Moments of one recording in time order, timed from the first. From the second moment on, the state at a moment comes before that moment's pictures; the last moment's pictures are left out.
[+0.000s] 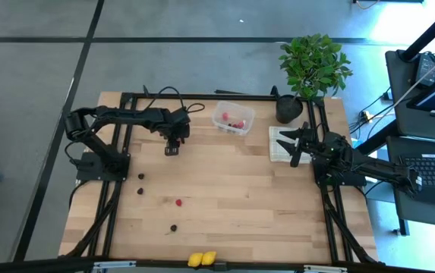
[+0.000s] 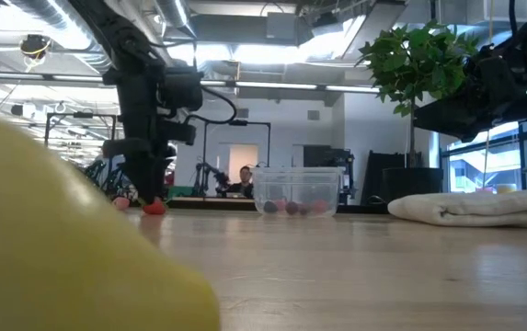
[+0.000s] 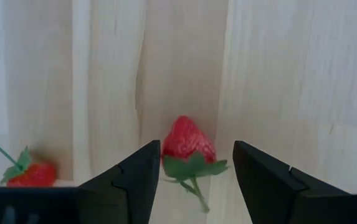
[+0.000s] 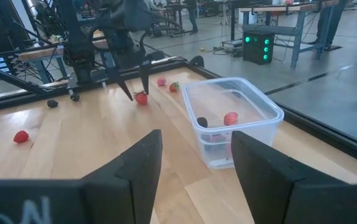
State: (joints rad) left arm 0.48 1.55 0.82 -0.57 -0.01 0.40; right arm -0.33 0.12 0.01 0.03 0.05 0.12
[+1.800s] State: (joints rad) left arm 0.45 1.63 0.82 -0.55 -0.08 0.30; right arm -0.33 0.12 0.01 0.03 0.05 0.12
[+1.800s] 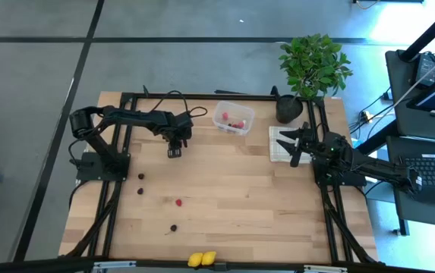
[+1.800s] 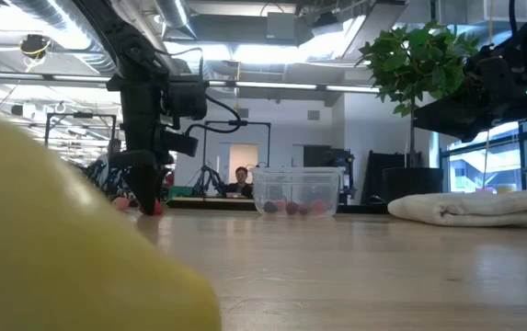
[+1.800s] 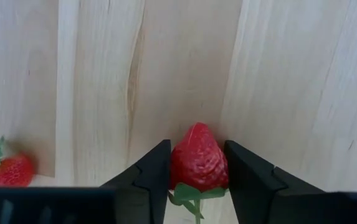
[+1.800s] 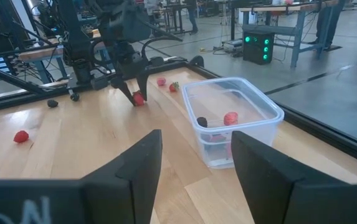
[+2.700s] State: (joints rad) left arm 0.44 1.67 1.36 -0.65 0.04 0.21; right arm -0.33 0.12 0.01 0.03 0.05 0.12
